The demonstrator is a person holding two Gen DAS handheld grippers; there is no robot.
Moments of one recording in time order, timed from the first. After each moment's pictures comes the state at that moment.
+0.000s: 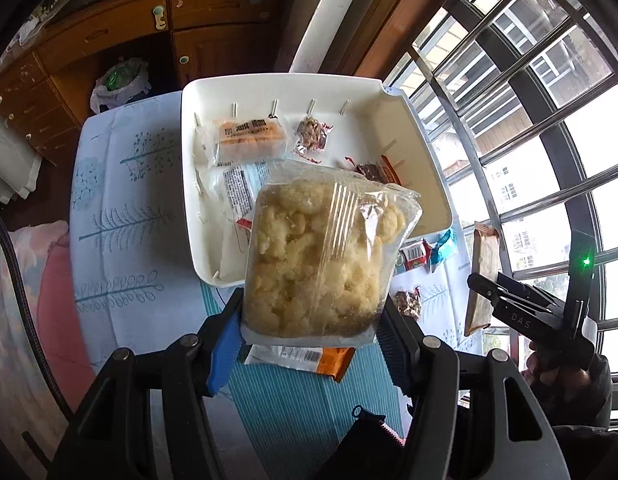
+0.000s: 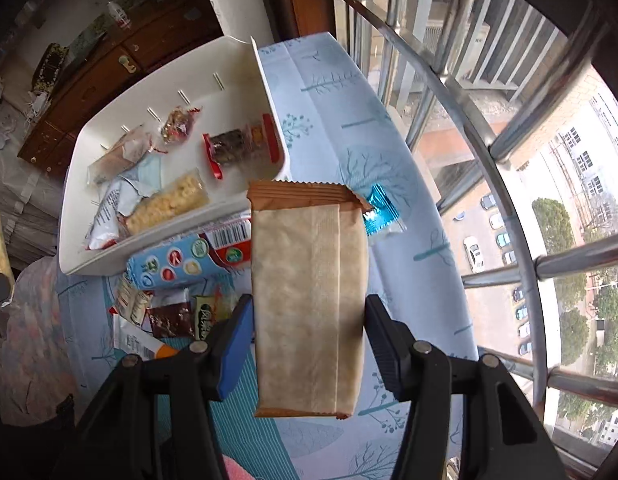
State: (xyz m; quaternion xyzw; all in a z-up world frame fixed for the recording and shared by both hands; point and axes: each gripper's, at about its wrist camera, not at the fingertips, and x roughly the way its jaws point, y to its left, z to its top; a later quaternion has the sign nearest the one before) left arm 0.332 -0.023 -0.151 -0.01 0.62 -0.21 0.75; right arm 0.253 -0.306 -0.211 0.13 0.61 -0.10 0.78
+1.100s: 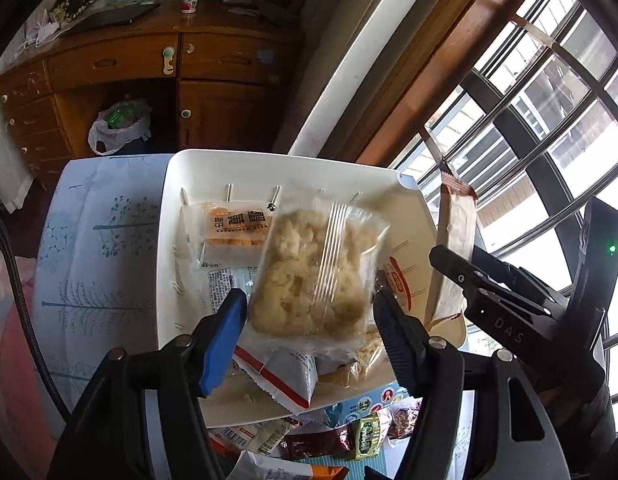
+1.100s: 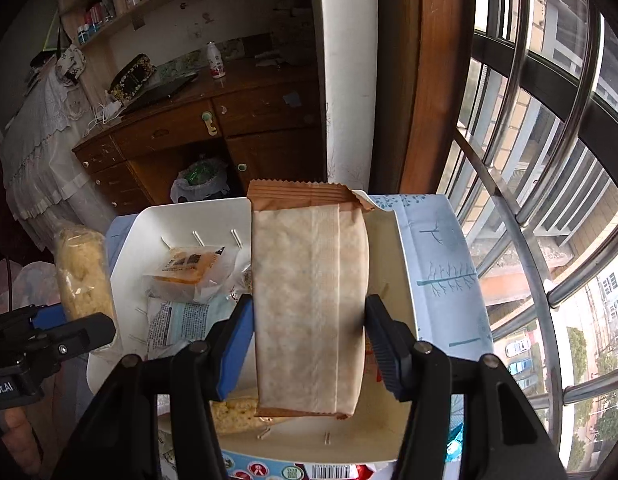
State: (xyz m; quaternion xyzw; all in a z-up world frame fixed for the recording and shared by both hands) left arm 0.397 -0.030 -0.191 -0.09 0.52 -0.20 0.82; right arm 0.379 -0.249 -0.193 0.03 0.45 0.00 0.89
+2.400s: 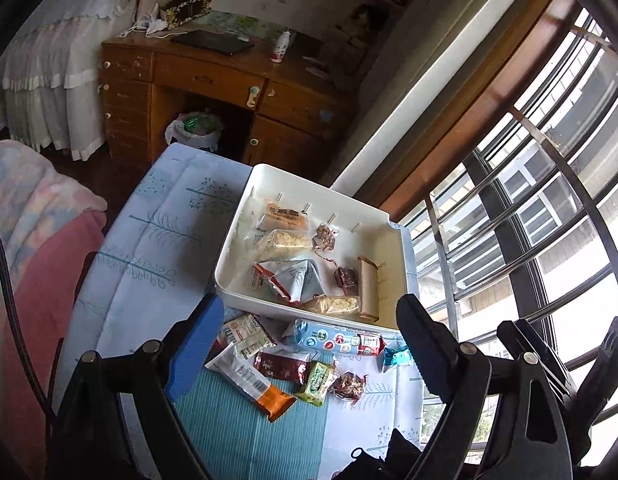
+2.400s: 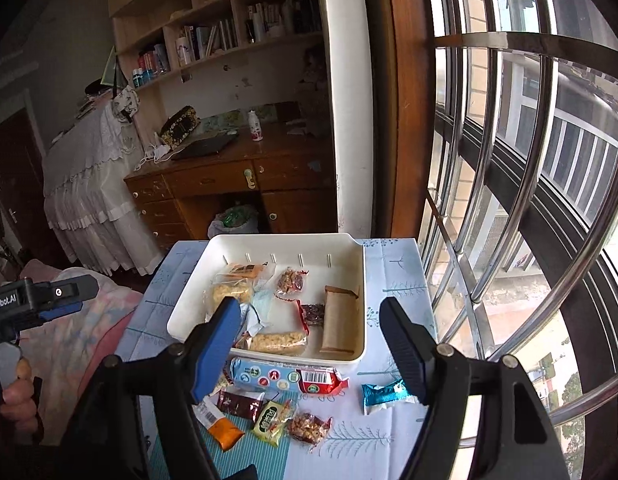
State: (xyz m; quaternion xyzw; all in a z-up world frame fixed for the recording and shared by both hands) left arm 0.223 0.013 -0.074 -0.19 0.46 -0.06 0.87; right arm 0.213 -0.279 -0.069 0.03 0.36 0.04 0.93
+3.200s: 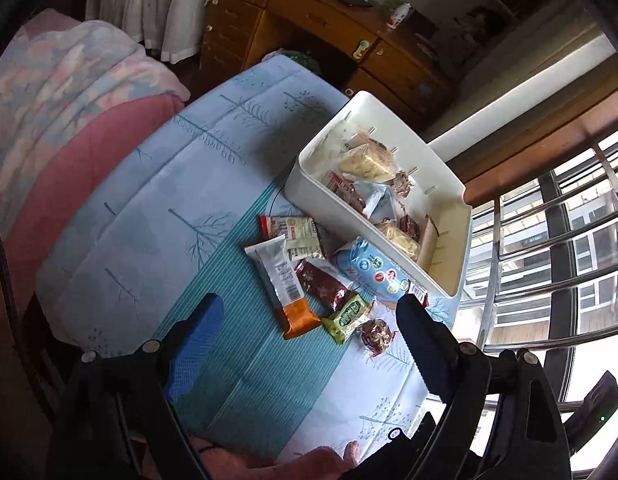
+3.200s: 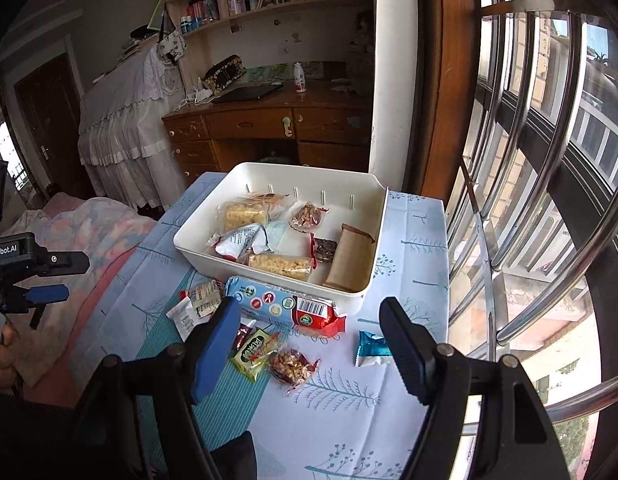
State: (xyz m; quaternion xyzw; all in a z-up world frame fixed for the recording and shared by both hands) left arm 0.148 0.013 -0.143 -0.29 0.53 0.09 0.79; right arm 0.180 -0.297 -0.126 -0.03 0.41 0.13 0.90
